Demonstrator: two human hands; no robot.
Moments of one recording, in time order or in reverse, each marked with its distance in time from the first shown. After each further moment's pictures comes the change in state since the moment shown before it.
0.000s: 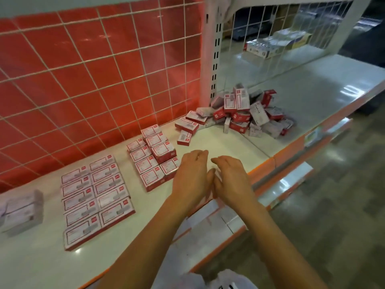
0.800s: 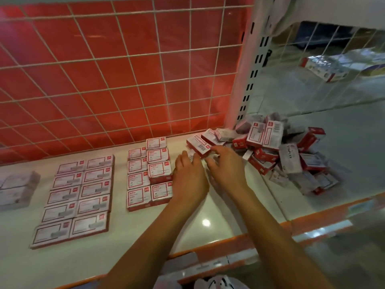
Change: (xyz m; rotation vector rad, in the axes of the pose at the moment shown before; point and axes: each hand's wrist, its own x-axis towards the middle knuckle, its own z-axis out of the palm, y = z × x) left_hand 0.095 0.000 0.028 -0.004 0.112 -0.485; right_hand 0.155 0.025 0.017 0.238 -0.071 -0.099
